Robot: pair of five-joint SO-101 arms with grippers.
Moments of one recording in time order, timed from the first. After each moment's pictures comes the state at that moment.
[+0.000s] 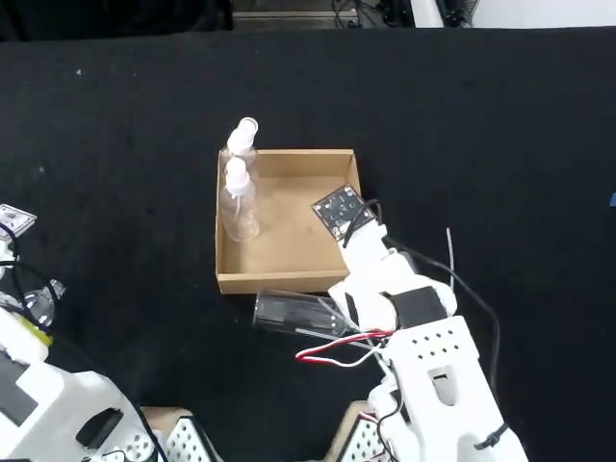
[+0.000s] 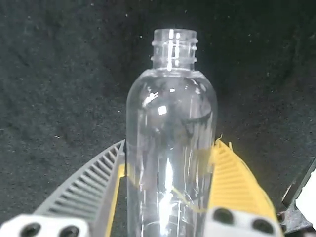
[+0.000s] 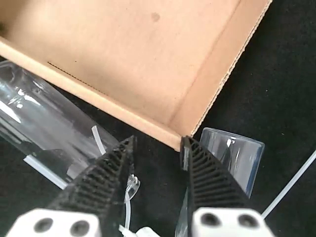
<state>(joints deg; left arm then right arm) -60.3 -3.1 23.4 75.3 -79.4 -14.5 -53.6 68.4 59.3 18.0</state>
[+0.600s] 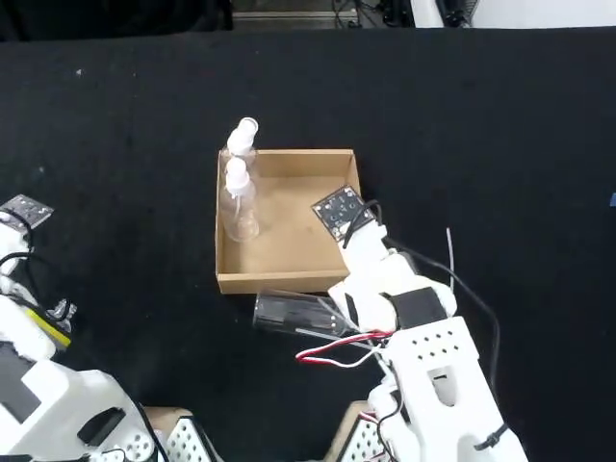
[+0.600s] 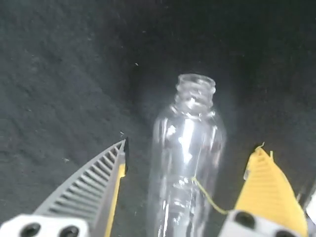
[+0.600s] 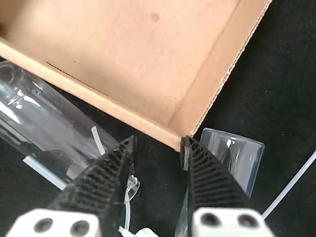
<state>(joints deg) -55.8 -3.1 24.0 73.4 -79.5 -14.5 -53.6 68.9 58.8 18.0</state>
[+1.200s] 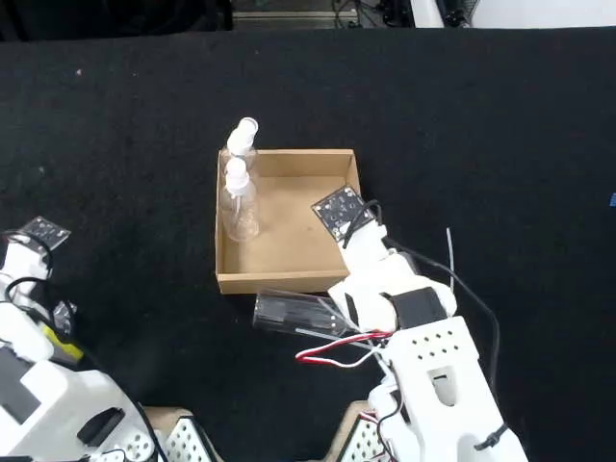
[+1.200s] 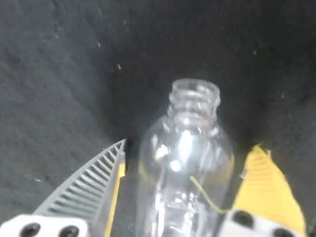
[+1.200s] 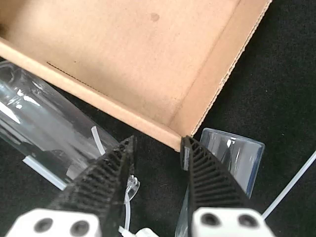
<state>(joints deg) -56.9 -3.1 37.0 58.7 -82.9 -14.5 -53.7 68.9 58.8 18.0</state>
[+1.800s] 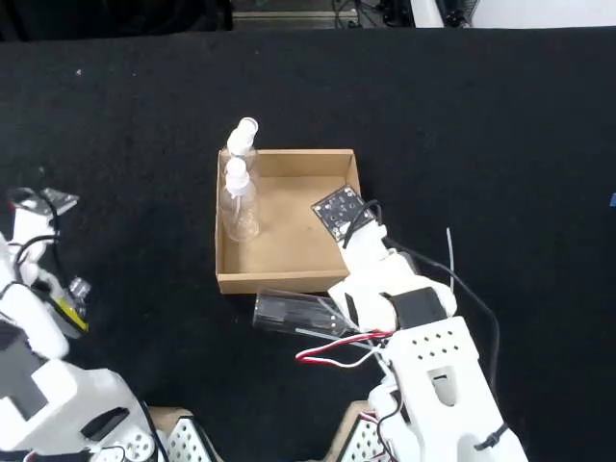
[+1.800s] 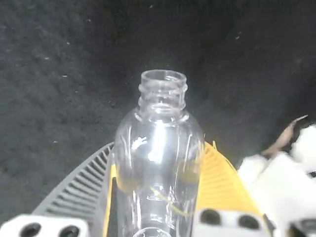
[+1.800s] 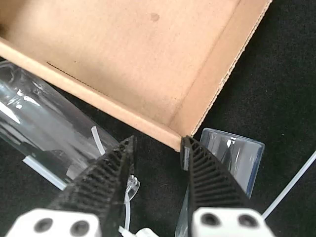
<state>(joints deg) -48.4 -4.2 22.6 87.2 -69.0 -14.5 -53.7 68.9 58.8 18.0</state>
